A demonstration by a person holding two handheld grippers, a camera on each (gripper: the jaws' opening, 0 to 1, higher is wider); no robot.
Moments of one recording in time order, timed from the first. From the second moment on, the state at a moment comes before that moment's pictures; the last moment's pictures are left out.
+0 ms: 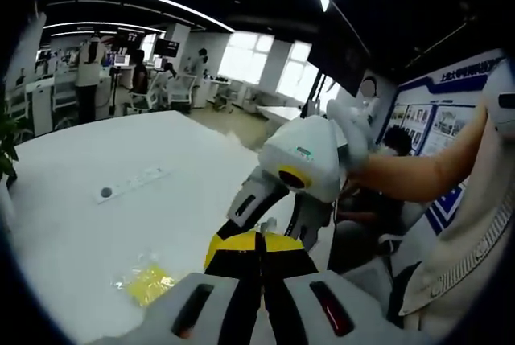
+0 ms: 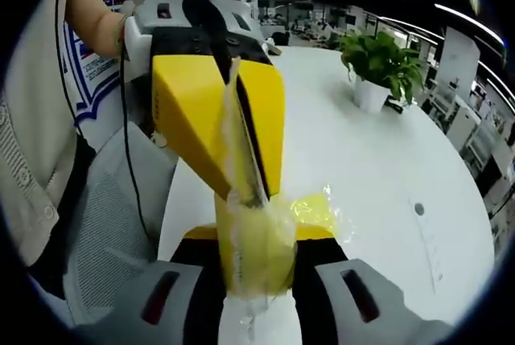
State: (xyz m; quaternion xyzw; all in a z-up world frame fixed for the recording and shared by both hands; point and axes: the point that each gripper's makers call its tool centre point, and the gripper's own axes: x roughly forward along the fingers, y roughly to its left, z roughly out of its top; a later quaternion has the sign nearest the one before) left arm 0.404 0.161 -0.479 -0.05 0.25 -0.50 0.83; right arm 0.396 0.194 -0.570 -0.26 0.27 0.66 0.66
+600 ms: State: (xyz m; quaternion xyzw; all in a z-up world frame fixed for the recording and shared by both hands) left arm 0.384 0.151 -0.462 -0.02 0.21 -0.54 0.82; right arm 0.373 0.188 -0.557 -0.21 0.29 0.68 0.64
